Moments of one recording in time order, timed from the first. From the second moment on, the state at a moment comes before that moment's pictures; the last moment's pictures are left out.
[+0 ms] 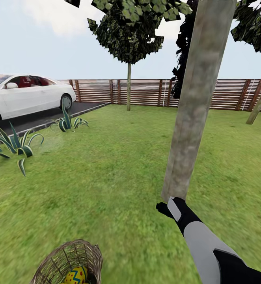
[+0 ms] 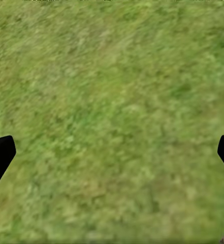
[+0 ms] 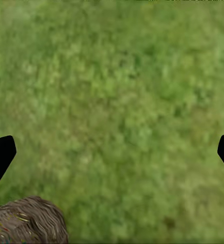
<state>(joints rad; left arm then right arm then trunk) 0.05 0.48 0.72 -1.35 0.29 0.71 0.09 -0.85 0.13 -0.28 -0.41 -0.21 0.54 -0.29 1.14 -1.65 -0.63</state>
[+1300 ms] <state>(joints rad) 0.02 0.42 0.46 -1.46 0.31 0.71 -0.02 -0.85 0.14 -0.26 -0.40 -0.20 0.55 -0.20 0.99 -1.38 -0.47</state>
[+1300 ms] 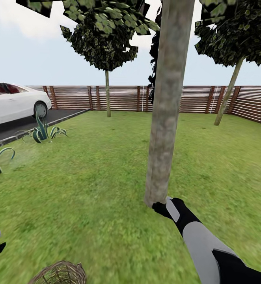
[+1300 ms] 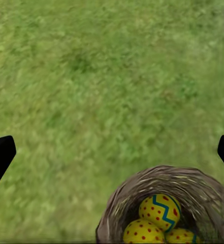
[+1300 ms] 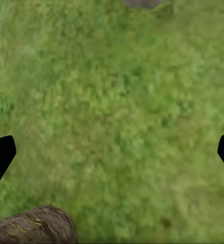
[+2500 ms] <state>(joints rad) -0.09 0.29 0.36 -1.15 0.31 0.69 -0.03 -0.75 0.15 -0.09 -0.39 -0.19 0.46 -0.19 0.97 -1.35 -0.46</state>
